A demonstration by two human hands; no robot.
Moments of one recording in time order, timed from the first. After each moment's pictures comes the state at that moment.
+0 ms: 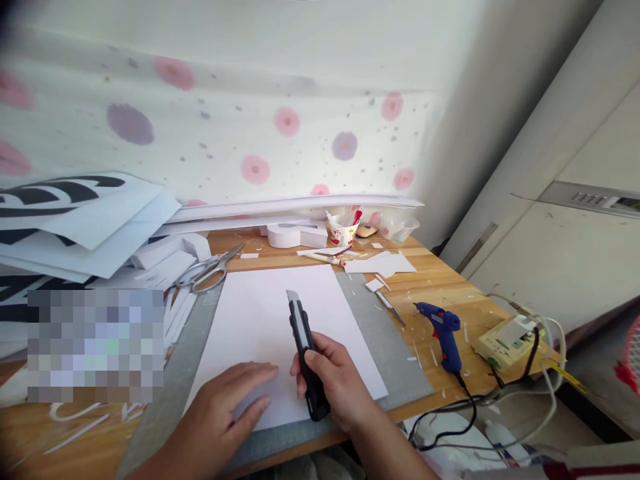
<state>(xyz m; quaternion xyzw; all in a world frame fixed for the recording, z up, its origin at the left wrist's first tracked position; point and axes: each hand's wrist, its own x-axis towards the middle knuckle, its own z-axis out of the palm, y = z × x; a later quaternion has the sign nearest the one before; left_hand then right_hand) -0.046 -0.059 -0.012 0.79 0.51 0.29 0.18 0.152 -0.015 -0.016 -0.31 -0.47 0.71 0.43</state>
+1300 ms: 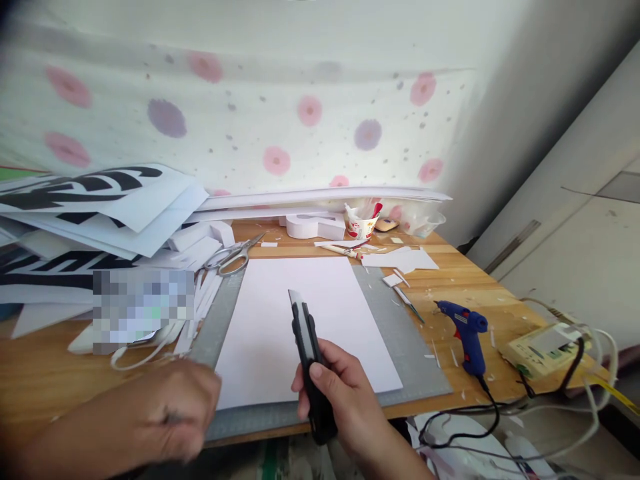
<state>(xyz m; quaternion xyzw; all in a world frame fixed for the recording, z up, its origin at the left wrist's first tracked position) -0.108 -0.084 0.064 0.78 0.41 0.16 0.44 0.151 -0.050 -0.007 -0.30 -0.48 0.73 0.40</state>
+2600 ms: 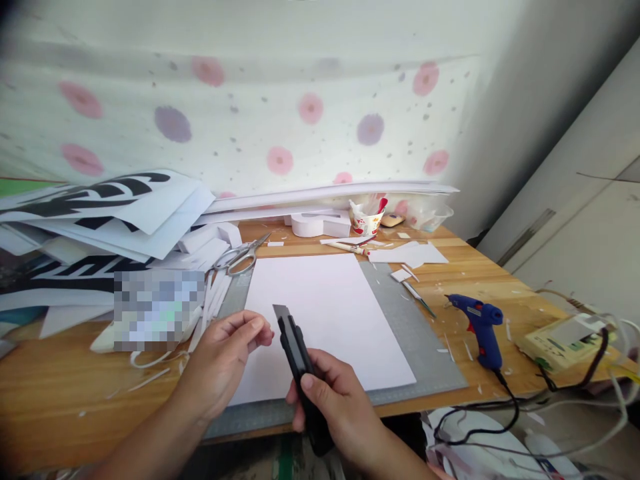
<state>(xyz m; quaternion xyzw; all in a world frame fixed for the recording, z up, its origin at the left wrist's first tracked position) -0.050 -0.057 0.021 0.44 0.50 0.58 0.48 0.132 -0.062 -0.014 -0.27 -0.51 0.73 0.37</state>
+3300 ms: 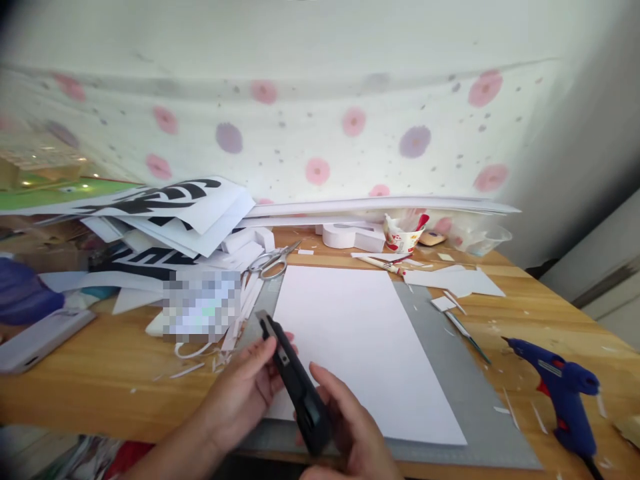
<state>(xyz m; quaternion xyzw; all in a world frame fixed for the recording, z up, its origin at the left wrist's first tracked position) -0.059 -0.072 -0.001 0.17 0.42 0.64 0.62 0.132 -0.060 -0.045 -0.19 -0.63 0.67 0.35</state>
